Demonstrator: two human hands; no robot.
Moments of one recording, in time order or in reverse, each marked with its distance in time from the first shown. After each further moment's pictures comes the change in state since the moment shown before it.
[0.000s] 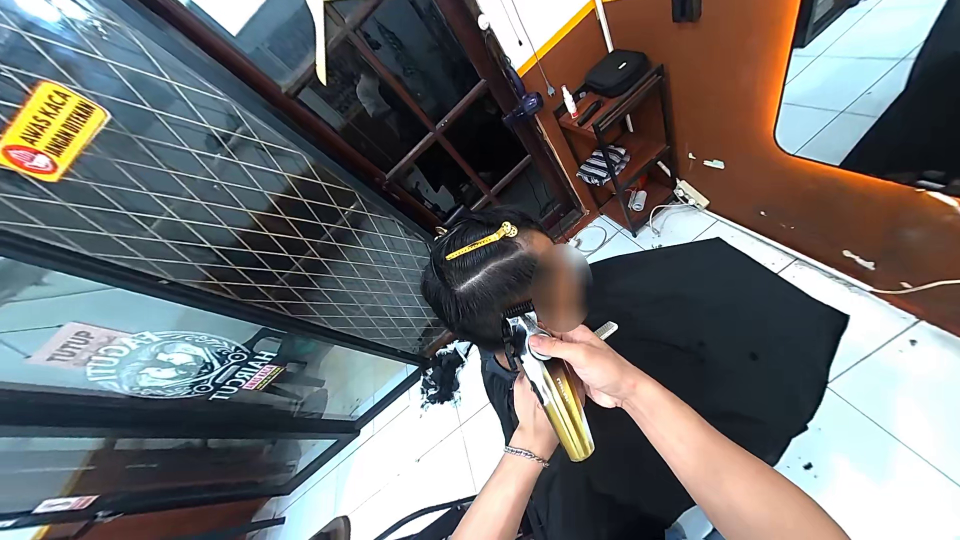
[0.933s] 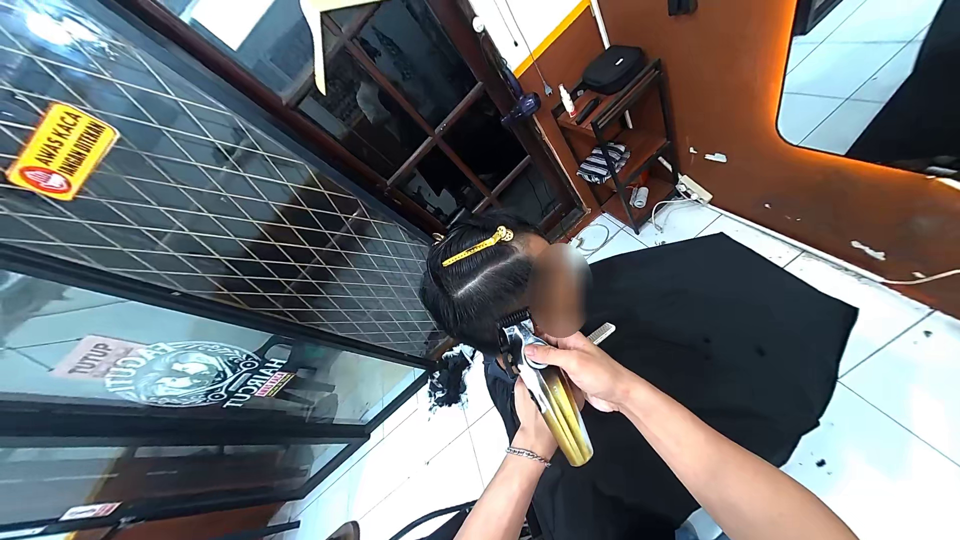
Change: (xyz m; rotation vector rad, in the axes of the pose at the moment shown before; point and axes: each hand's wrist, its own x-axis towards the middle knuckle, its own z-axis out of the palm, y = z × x) left_hand -0.003 -0.009 0.011 -0.090 -0.193 -0.145; right_hand 0.008 0.011 -0.005 -0.066 -0.014 0.009
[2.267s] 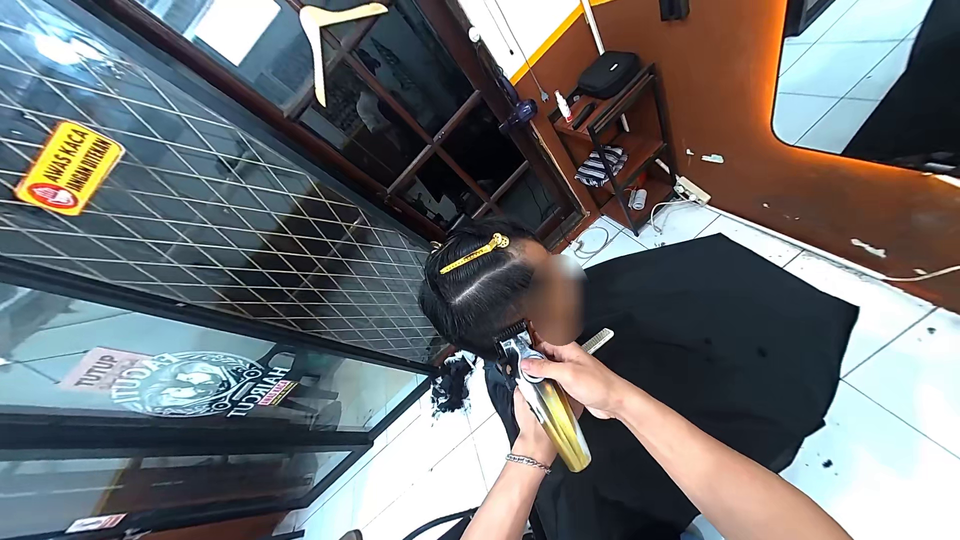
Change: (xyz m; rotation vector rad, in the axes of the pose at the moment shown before) left_hand -0.005 0.007 -0.012 -0.019 -0.039 -0.062; right_hand 0.002 0.010 -0.001 -0.076 -0.007 0.007
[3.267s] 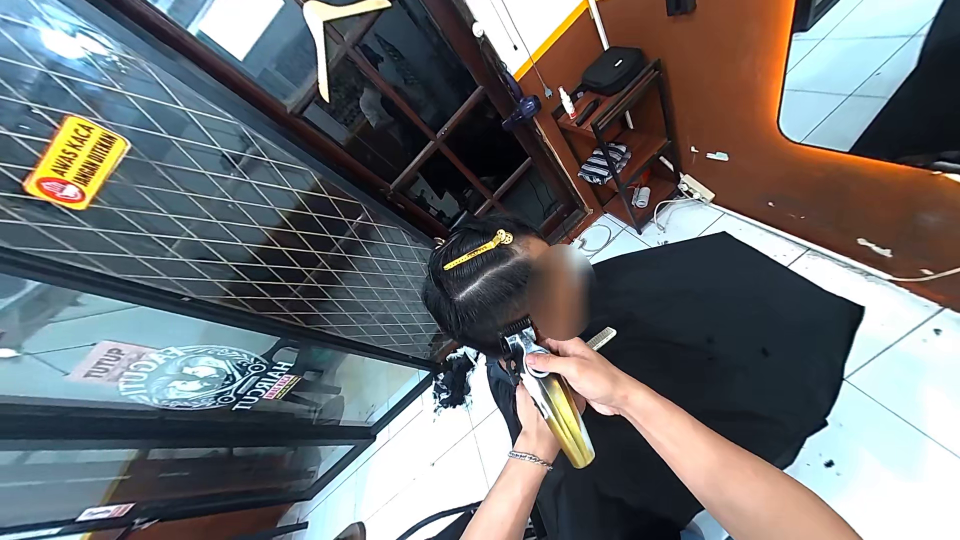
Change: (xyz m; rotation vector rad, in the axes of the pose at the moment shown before) left_hand -0.001 0.005 -0.005 0.055 0.020 0.041; right_hand -0.001 -0.001 -0.002 0.035 -0.001 0.000
